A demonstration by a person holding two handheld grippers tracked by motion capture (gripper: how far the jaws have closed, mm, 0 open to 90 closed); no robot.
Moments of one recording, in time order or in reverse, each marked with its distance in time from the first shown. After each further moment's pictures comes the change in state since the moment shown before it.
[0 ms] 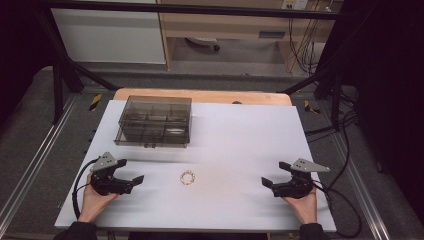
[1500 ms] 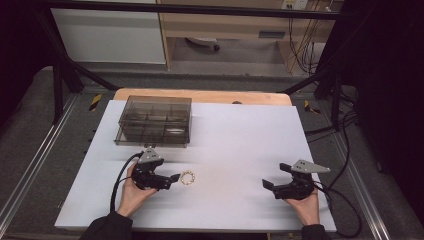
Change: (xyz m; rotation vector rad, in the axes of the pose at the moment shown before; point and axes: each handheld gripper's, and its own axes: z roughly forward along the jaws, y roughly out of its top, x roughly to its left) left arm -0.071 0.048 0.073 0.116 -0.060 0.014; right arm 0.001 -0.001 -0.004 0.031 0.009 -0.018
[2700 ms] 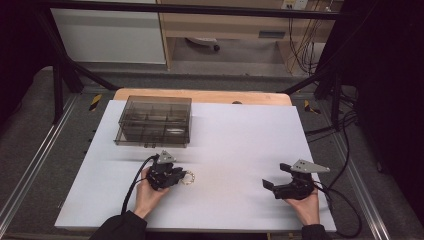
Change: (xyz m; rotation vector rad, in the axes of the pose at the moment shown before) left arm -0.018 0.001 0.034 0.080 0.038 -0.033; right arm 0.000 0.000 0.000 0.010 -0.008 0.000
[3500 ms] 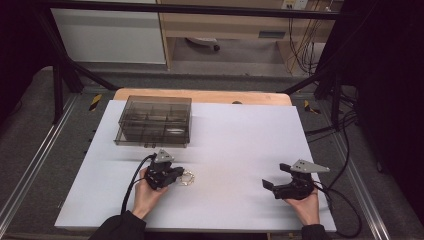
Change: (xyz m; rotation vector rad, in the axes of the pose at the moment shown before) left arm -0.001 0.004 -0.015 -0.034 0.003 -0.021; right arm 0.000 0.000 0.000 0.001 0.002 0.000
